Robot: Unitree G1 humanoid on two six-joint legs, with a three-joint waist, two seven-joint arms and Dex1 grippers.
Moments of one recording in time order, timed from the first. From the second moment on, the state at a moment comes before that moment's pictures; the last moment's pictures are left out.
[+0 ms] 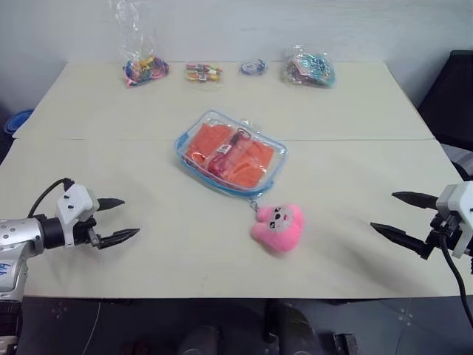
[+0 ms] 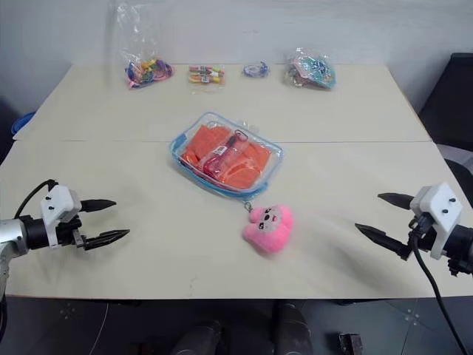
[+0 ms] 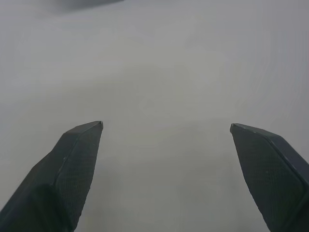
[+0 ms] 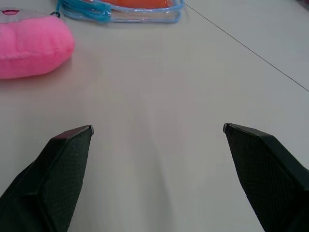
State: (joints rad) left arm -0.11 0.92 0.29 0.15 -0.32 0.16 -1.09; right arm 0.12 -0.93 -0.52 -0.19 0.49 0.30 1.06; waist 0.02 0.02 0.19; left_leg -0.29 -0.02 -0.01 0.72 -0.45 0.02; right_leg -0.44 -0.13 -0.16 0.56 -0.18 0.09
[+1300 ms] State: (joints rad) left arm -0.30 0.76 0.19 -0.16 -0.43 0.58 -0.85; right arm 0.06 -0.84 -0.47 -0.48 0.63 0.47 0.87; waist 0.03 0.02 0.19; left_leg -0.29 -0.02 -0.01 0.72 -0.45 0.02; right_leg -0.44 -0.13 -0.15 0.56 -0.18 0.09
